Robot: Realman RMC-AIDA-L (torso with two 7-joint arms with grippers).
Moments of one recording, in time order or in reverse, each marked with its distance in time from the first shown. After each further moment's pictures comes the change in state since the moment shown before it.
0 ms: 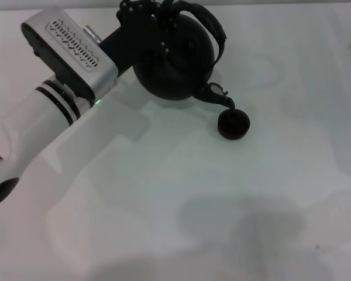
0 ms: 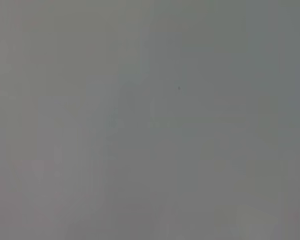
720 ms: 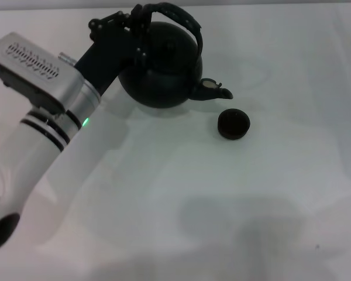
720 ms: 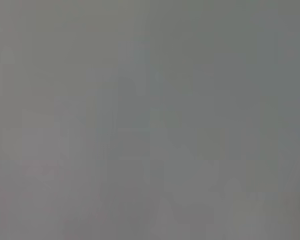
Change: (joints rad) left arm 0.162 -0.002 -0.121 0.134 -0.008 0.010 -0.064; right arm -0.025 -0.002 -0.009 -0.002 -0.005 -0.002 0.000
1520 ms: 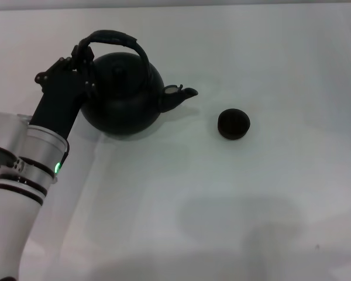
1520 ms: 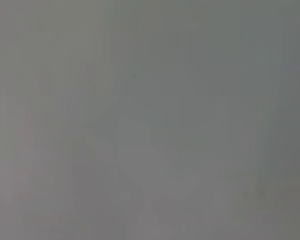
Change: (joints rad) left arm 0.268 -0.009 0.014 0.171 -0.209 0.059 0.014; right arm -0.046 -0.007 -0.001 -0.037 -0.002 0.001 0.042
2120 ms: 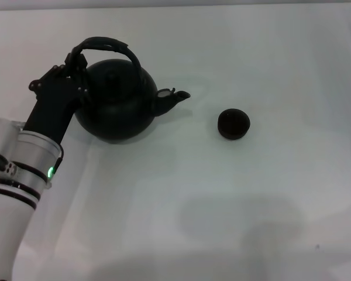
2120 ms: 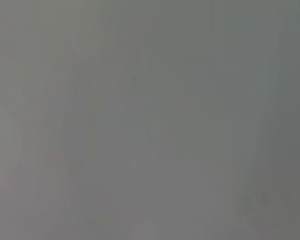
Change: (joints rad) left arm 0.006 0.002 0.010 -0.030 -0.011 -0.001 -0.054; right arm 0.009 0.002 0.006 0.000 0.003 0.000 0.001
